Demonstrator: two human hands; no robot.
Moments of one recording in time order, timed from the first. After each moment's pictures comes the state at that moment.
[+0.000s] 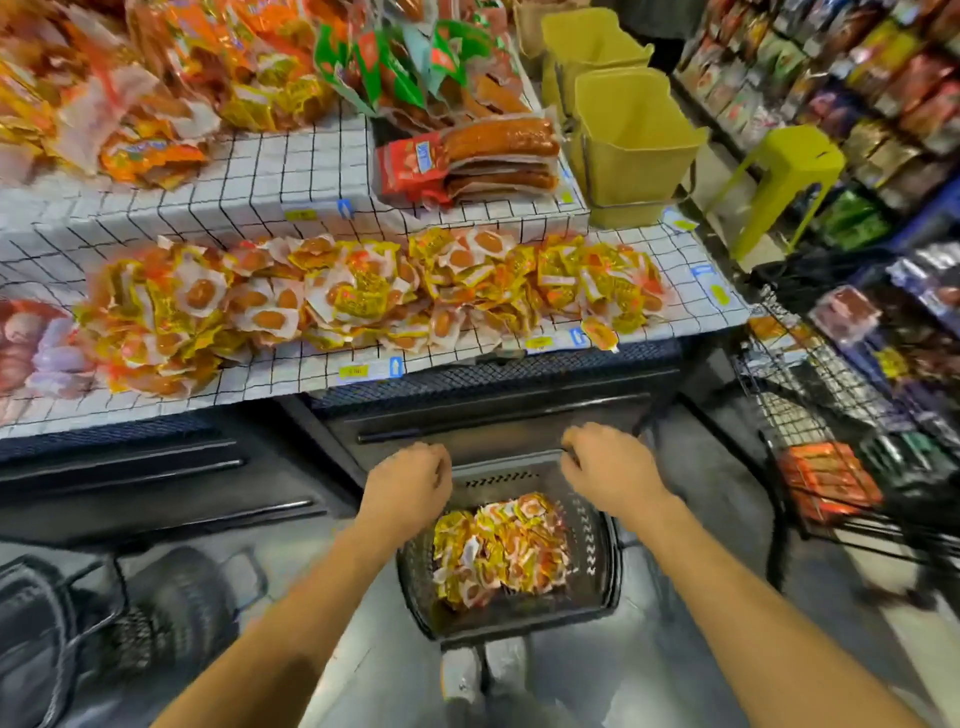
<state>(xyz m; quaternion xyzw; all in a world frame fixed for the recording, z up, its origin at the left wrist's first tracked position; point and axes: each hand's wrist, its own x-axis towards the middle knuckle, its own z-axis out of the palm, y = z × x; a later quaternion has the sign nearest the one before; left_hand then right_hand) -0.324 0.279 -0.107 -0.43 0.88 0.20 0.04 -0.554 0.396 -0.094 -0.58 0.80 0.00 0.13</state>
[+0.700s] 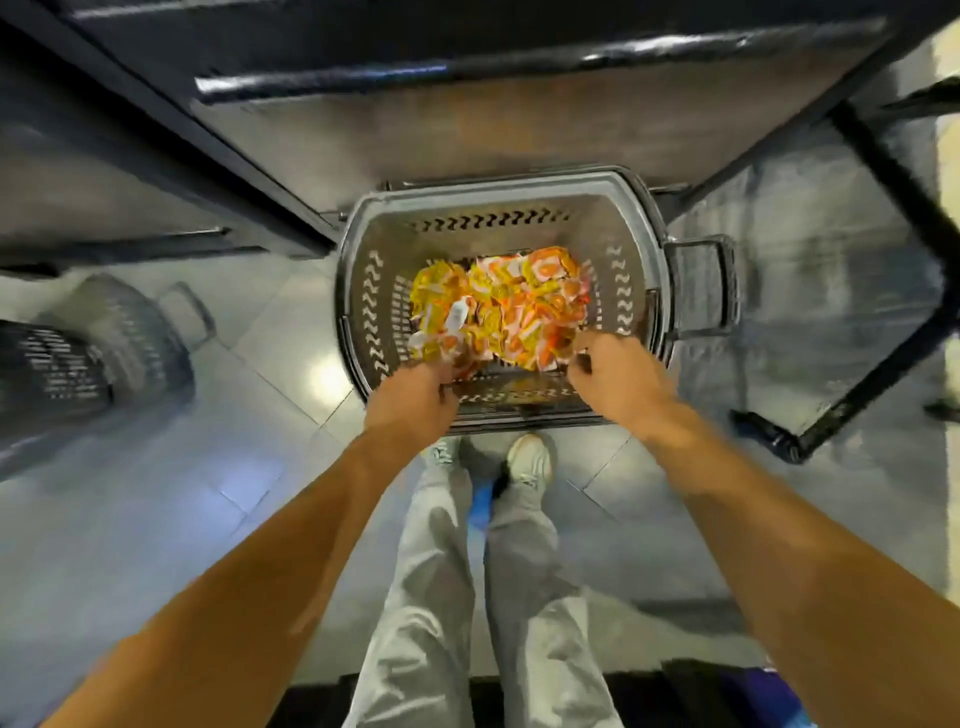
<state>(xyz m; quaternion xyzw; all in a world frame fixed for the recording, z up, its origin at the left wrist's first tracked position) -0.328 0.387 -0.431 -0.53 0.75 0.32 0.24 -0.550 0.465 -0.433 -0.47 0.80 0.03 0.37</state>
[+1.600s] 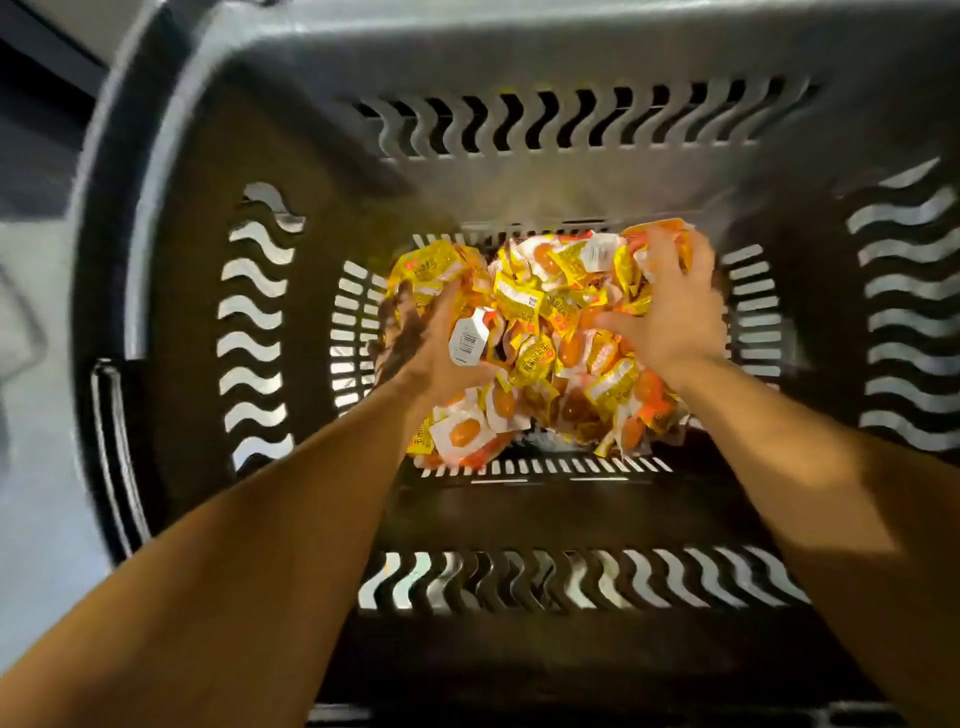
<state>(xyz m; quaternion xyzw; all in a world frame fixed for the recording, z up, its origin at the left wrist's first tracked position) -0.342 0.287 -0.832 -0.56 0.68 0.46 0.09 -0.582 0.357 -0.839 -0.42 0.87 -0.04 0.26</state>
